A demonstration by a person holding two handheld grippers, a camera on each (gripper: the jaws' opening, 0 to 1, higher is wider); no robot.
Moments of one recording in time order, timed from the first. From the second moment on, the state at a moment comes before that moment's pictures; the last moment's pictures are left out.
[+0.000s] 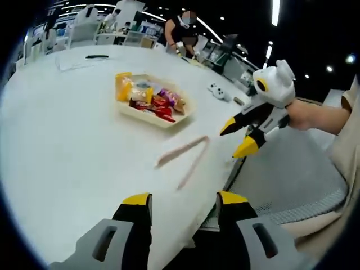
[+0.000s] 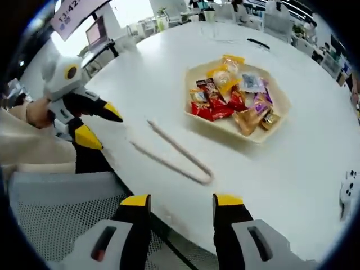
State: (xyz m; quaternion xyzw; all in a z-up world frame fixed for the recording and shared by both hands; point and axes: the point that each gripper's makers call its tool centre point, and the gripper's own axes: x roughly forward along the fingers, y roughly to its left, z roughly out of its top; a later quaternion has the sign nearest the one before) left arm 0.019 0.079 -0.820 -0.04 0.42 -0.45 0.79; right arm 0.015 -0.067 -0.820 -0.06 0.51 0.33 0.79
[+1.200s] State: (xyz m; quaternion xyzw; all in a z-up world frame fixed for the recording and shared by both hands) left arm 0.046 0.219 -0.607 -0.10 0.06 -0.25 0.96; right arm 0.059 -0.037 -0.609 0.09 0.06 0.28 0.95
